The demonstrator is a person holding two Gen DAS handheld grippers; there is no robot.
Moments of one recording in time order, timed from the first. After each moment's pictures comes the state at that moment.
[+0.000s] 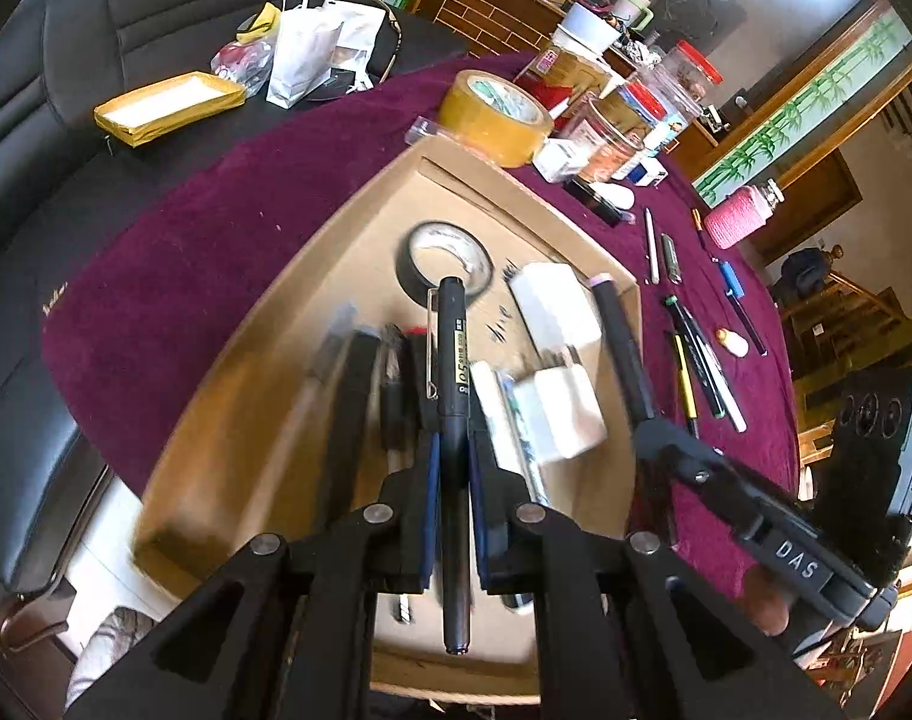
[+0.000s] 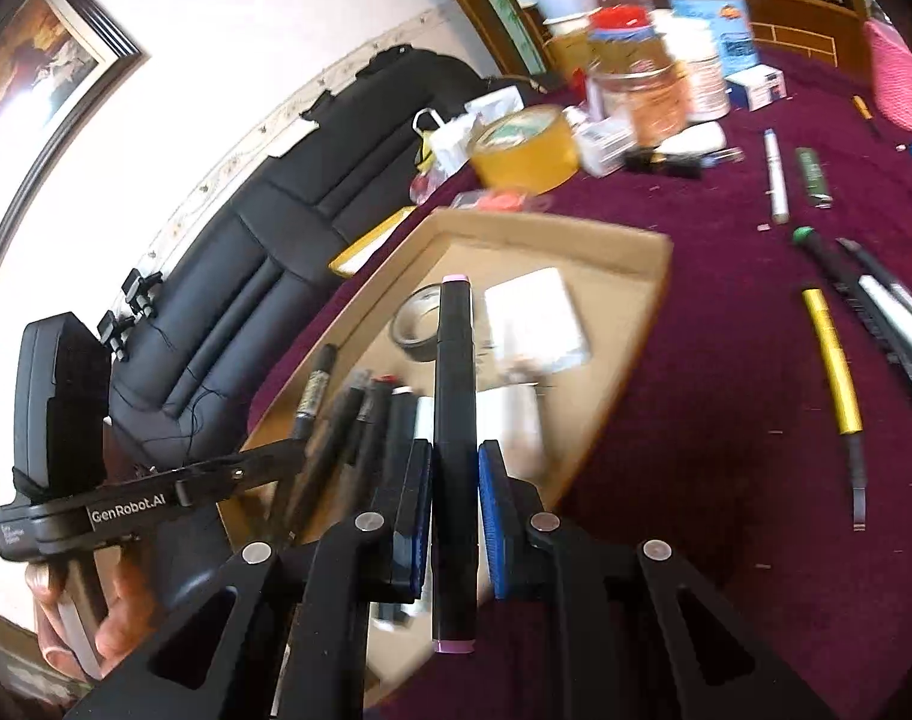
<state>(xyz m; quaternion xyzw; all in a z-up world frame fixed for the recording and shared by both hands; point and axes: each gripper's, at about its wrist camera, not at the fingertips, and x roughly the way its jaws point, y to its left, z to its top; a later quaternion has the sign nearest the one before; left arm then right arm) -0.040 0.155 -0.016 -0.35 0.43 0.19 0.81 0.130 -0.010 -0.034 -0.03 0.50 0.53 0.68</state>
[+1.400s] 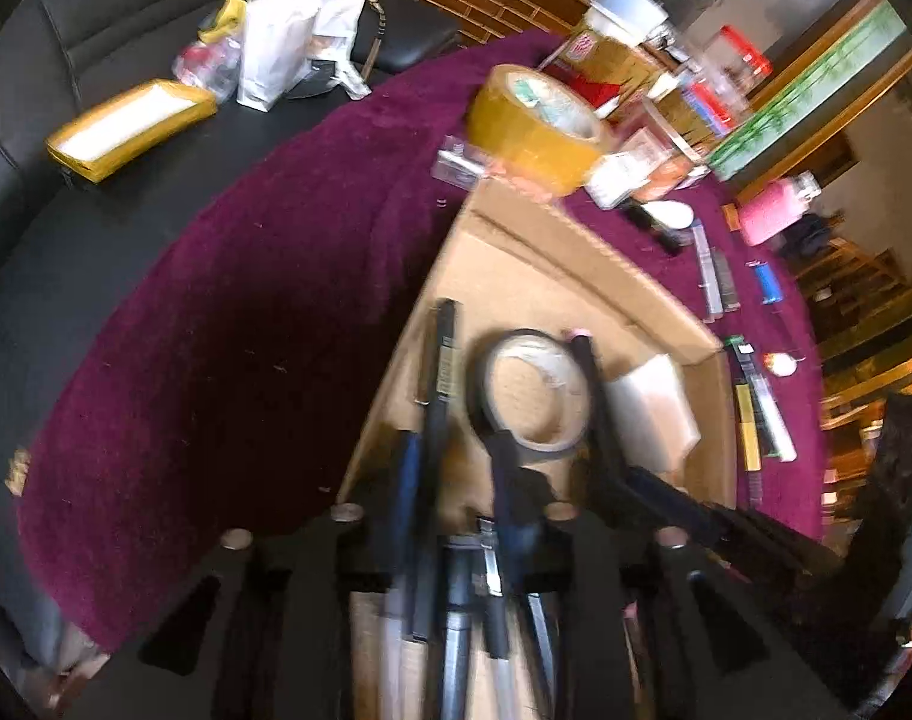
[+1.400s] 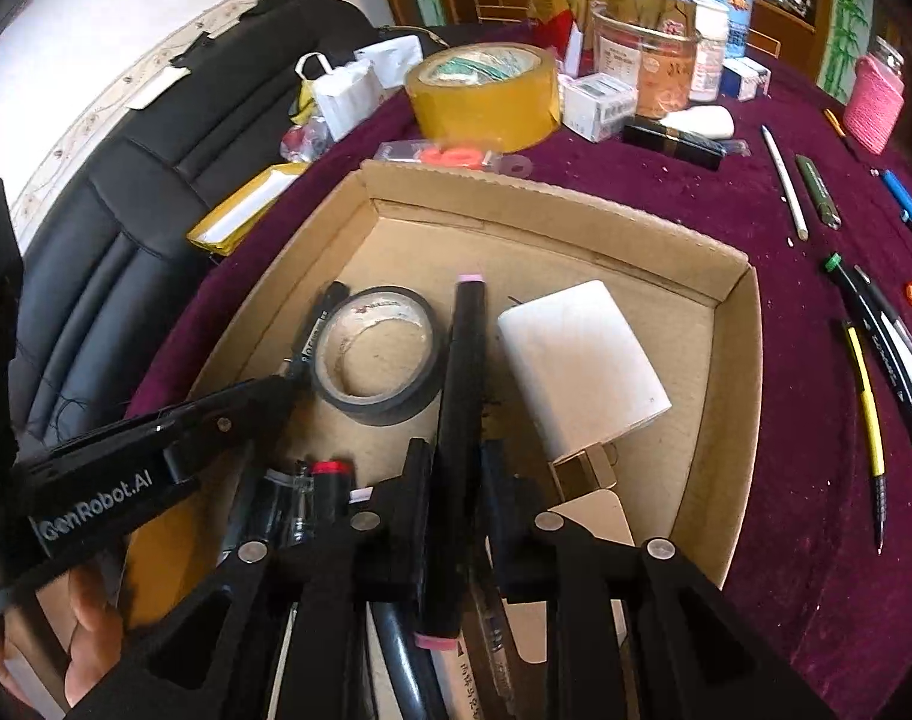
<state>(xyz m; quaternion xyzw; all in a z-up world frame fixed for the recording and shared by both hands) 0.014 0.240 -0.053 -0.34 0.46 0.15 0.81 0.118 0.099 -0.063 -0.14 0.53 0.38 0.74</state>
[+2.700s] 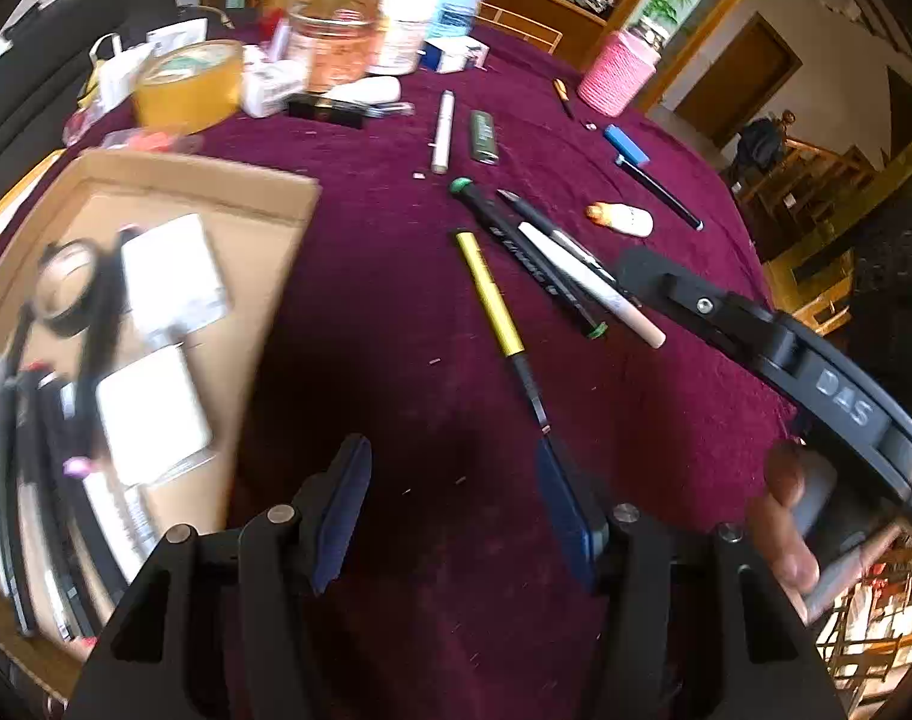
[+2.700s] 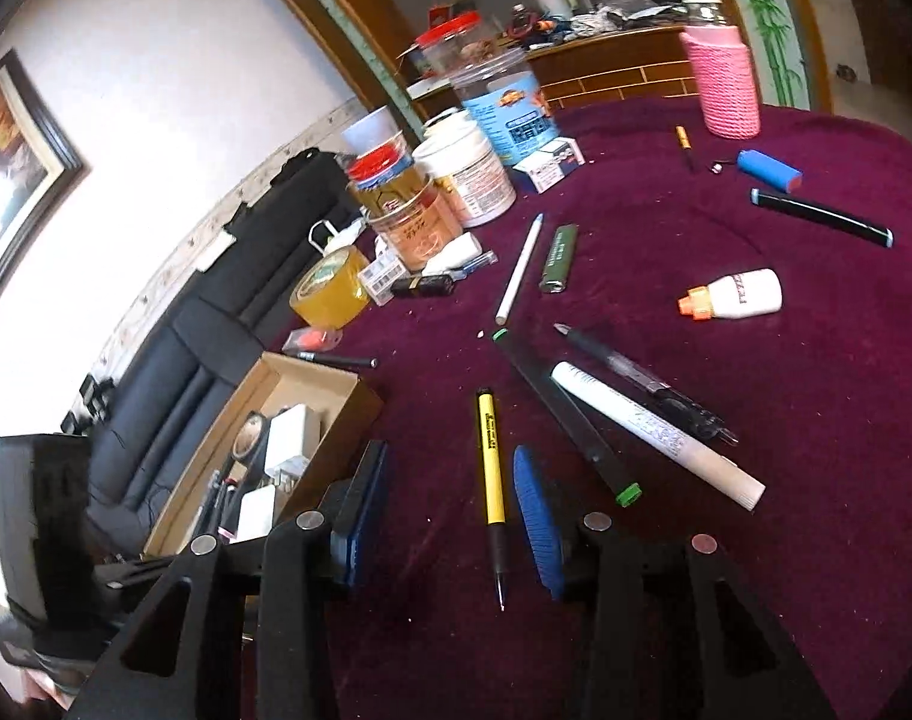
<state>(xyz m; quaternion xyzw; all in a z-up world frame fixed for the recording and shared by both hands) 0.123 -0.013 -0.024 -0.25 0.49 0.10 0.83 0.265 -0.152 -0.022 0.05 0.46 0.46 0.76</state>
